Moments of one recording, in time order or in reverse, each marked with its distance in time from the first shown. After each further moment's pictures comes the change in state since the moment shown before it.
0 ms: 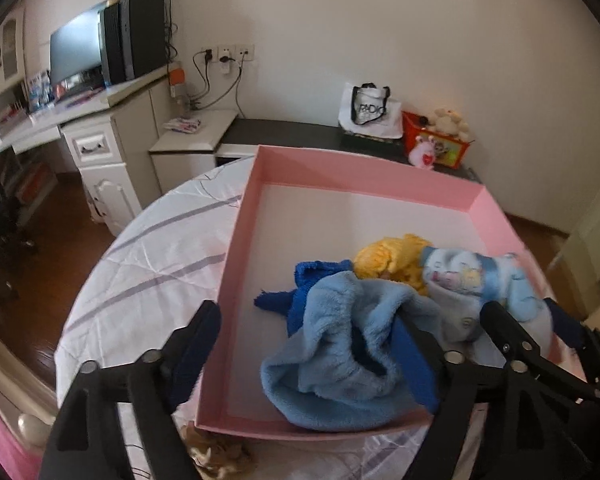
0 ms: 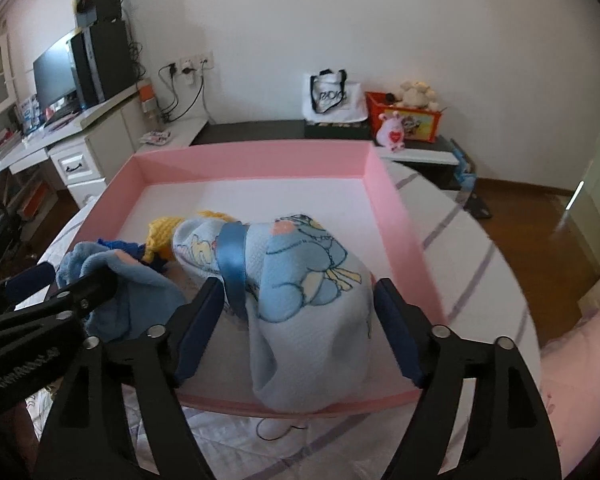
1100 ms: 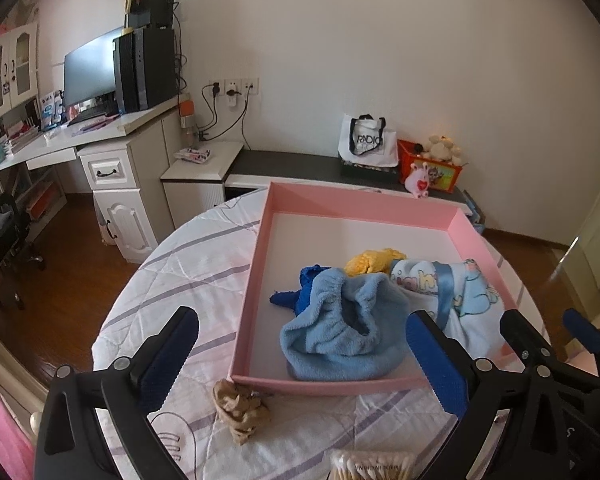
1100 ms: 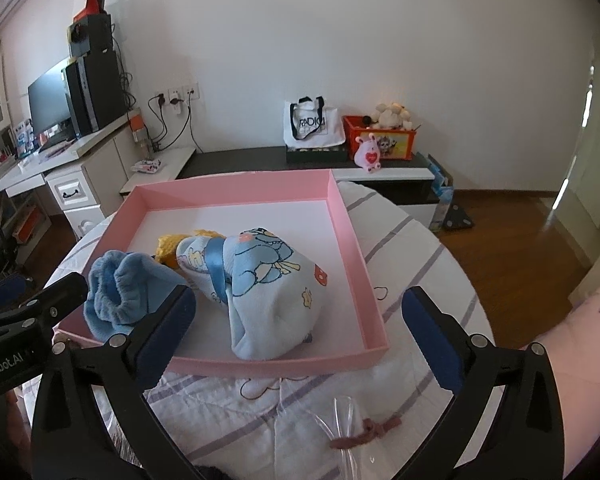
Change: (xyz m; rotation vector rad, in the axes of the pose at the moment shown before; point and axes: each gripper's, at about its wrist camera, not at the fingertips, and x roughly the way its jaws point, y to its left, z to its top) left arm -0.106 0.009 -0.060 0.020 -0.120 0.020; right arm -0.064 -0.020 -0.009 0.040 -0.088 -0.040
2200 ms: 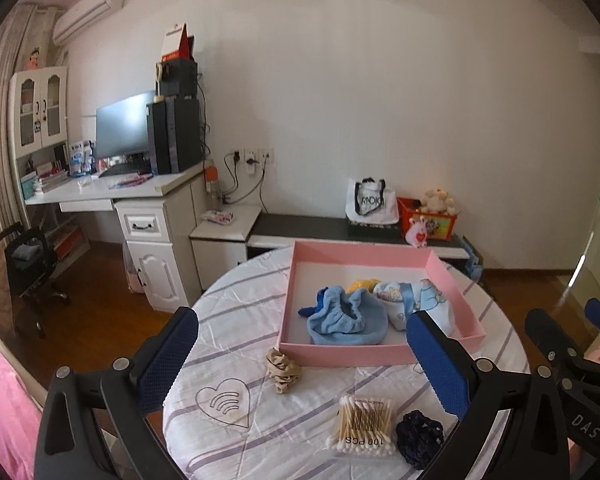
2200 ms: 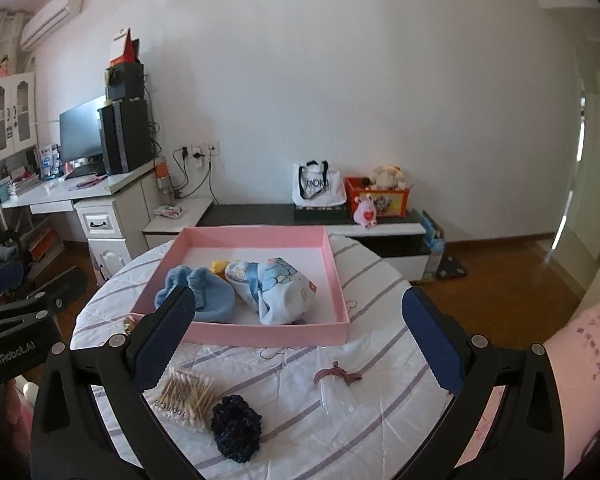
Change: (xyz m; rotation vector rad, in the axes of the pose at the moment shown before) left arm -0.160 -0.003 -0.067 0.018 -0.248 0.056; right arm -0.148 0.000 -0.026 -0.045 -0.230 0.022
